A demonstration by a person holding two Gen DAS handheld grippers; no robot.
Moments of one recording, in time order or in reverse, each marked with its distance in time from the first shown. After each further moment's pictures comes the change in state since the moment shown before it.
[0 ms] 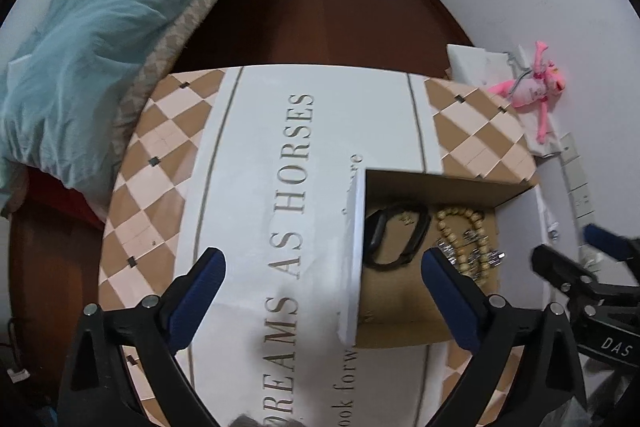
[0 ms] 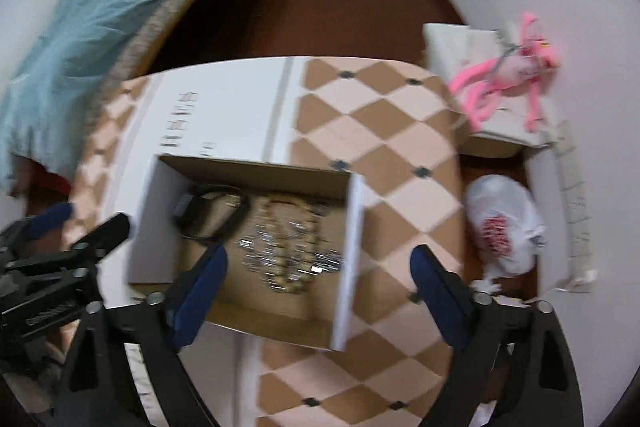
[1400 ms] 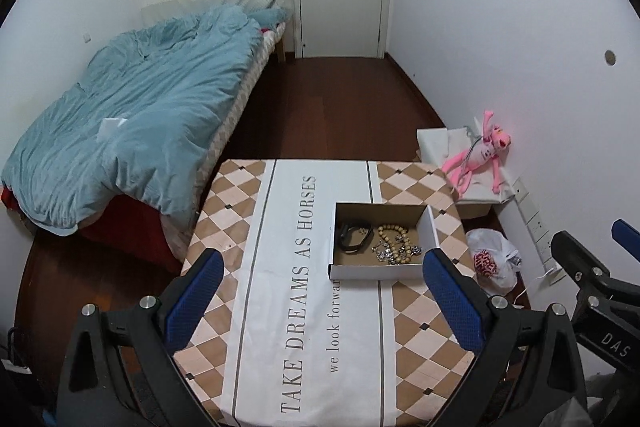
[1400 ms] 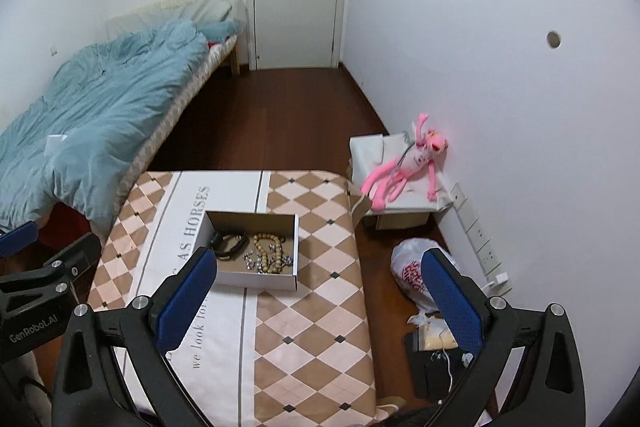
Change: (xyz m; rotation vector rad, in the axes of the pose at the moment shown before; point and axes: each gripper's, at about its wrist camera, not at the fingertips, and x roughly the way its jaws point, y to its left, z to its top) left arm -0.238 -0.001 -0.095 0.008 -0.360 -0.004; right arm -0.272 0.010 -0.133 0.073 -0.463 -0.153
